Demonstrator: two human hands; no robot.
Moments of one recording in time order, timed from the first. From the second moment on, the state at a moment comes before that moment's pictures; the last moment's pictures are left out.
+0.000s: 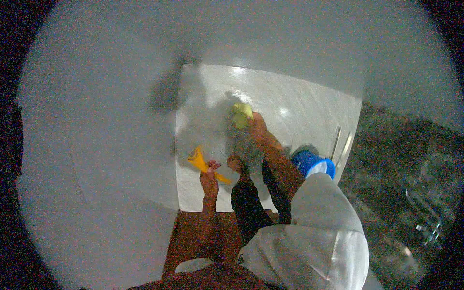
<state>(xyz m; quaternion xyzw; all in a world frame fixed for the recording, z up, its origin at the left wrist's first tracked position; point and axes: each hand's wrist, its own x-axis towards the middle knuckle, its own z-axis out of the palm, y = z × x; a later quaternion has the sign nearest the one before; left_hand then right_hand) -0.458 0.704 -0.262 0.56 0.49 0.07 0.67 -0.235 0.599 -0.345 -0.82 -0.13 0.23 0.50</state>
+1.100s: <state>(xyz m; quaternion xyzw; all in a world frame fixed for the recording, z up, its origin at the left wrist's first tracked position) -0.391 0.456 -0.356 0.73 0.36 -0.26 0.52 -0.428 0.098 -0.389 -0.68 0.39 0.01 0.62</state>
